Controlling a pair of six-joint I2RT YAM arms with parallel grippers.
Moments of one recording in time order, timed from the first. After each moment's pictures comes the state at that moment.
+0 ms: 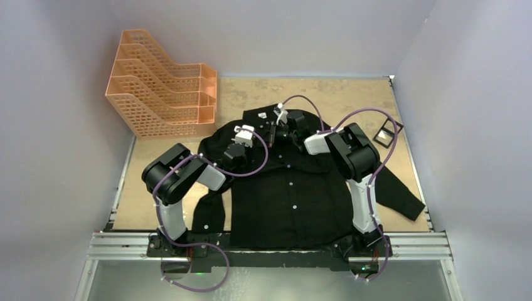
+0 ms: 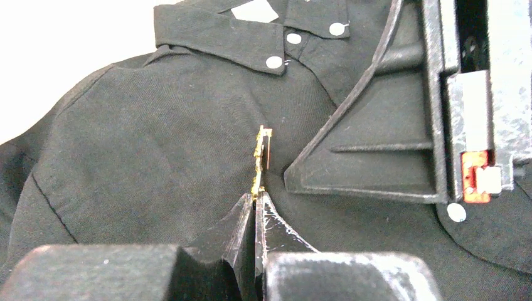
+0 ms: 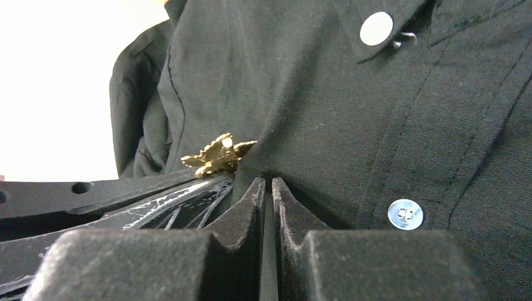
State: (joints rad) left arm -0.66 1.86 0.60 0.96 -0.34 -0.15; right arm 0.50 2.16 1.17 0.47 -0.60 0.69
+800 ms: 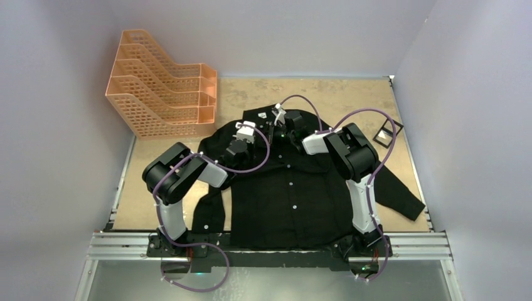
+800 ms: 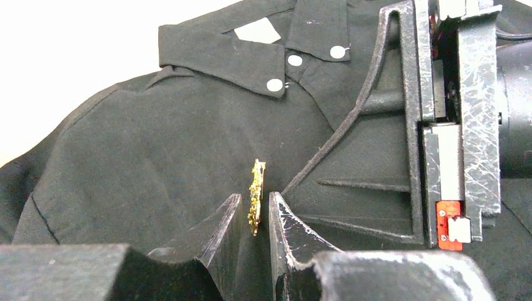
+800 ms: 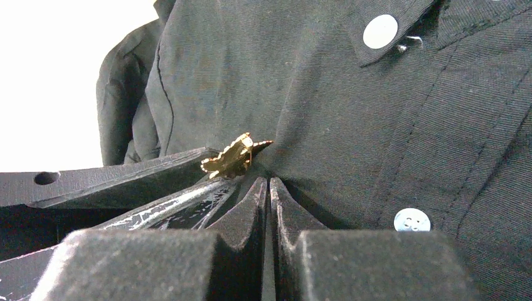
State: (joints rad) left arm -0.66 1.87 0.65 0.93 -0.36 -0.16; right arm 0.52 2.18 1.19 0.44 -0.56 0.67
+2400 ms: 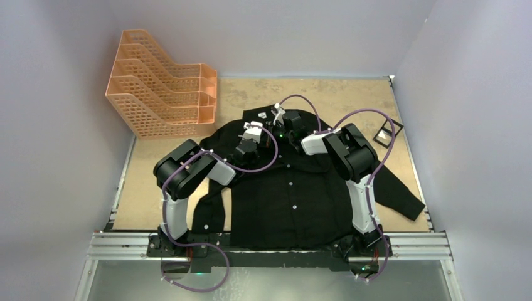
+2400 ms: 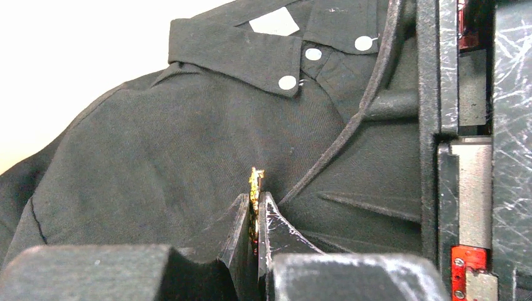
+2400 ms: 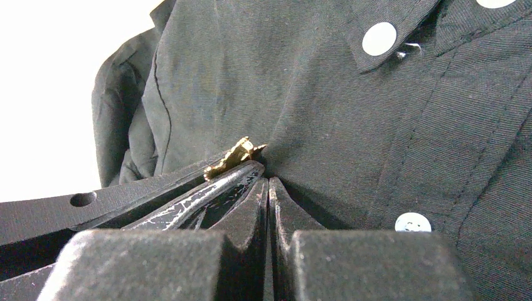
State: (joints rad) left arm -0.70 1.96 0.74 0.88 -0.52 -0.10; right arm 0.53 2.18 1.20 0.44 -0.52 0.67
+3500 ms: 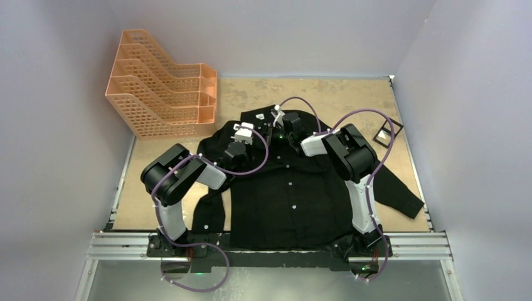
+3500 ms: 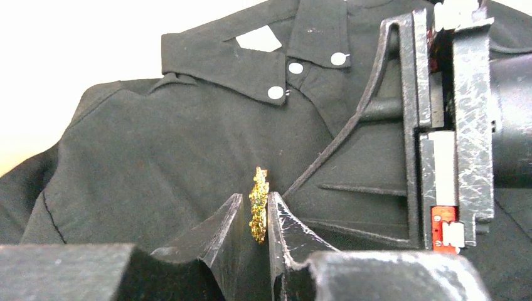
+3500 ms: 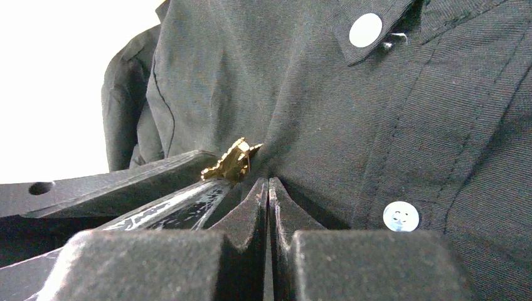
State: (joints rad) left arm -0.66 1.86 0.62 0.96 -0.40 -0.15; right arm 0.53 2.18 1.18 0.46 -0.54 0.72
